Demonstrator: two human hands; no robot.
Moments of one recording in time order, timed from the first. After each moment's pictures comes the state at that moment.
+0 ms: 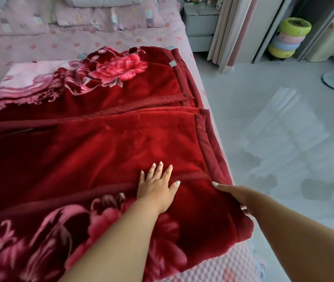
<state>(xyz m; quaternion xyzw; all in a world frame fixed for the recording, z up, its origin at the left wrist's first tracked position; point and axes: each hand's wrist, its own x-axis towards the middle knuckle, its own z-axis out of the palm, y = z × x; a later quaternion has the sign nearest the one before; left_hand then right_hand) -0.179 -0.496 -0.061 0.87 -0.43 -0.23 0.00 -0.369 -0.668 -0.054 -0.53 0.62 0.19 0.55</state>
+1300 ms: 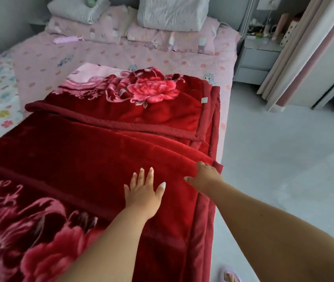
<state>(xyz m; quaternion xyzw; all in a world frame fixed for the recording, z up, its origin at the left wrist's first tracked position) -0.240 -0.574 -0.015 0.96 -0.14 -0.22 0.09 -0.272 -0.772 -0.009 -0.93 0.25 0.14 0.23</state>
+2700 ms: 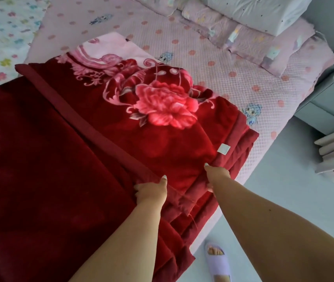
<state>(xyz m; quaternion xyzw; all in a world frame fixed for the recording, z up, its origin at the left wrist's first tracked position) -0.046 -0.799 -0.057 0.79 0.42 -0.29 0.34 0.009 -0.969 -0.076 -0.69 0.50 0.20 0.49</state>
